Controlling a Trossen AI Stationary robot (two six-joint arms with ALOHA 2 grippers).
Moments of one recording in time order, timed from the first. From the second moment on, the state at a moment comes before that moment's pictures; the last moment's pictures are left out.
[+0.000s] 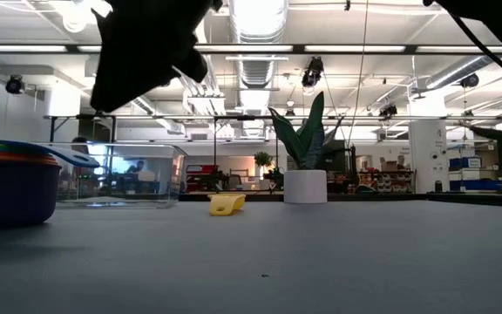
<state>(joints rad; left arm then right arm) -1.20 1.20 0.76 -0.76 -0.64 -1.01 0.27 2.43 2.35 -0.82 0.26 0.21</state>
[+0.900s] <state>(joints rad) -1.17 1.43 0.71 -0.52 -0.65 -0.91 0.26 2.44 2.12 -0.53 0.15 0.22</state>
